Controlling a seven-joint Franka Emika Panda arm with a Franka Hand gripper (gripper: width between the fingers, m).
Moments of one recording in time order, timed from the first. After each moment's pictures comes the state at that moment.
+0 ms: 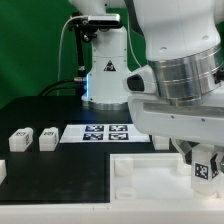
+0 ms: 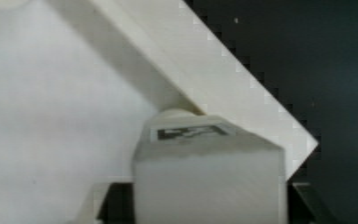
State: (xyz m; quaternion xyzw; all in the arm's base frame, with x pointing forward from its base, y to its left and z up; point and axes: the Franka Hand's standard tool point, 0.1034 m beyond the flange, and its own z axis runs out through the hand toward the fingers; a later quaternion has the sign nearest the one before) arm 0.628 0.109 0.070 -0.88 0.46 0.08 0.11
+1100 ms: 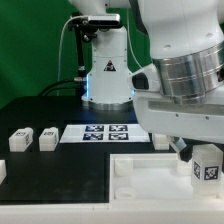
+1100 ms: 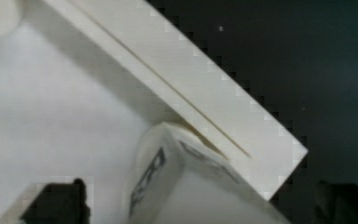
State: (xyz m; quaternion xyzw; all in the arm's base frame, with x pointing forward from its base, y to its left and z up) arm 0.626 0.115 0.071 -0.92 0.37 0.06 0.11
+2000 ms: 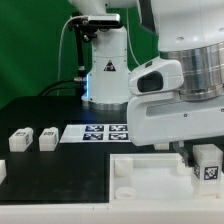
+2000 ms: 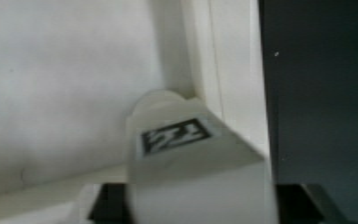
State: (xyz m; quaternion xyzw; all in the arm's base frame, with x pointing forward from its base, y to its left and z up) arm 0.628 0.113 0.073 -0.99 0.13 0.02 0.09
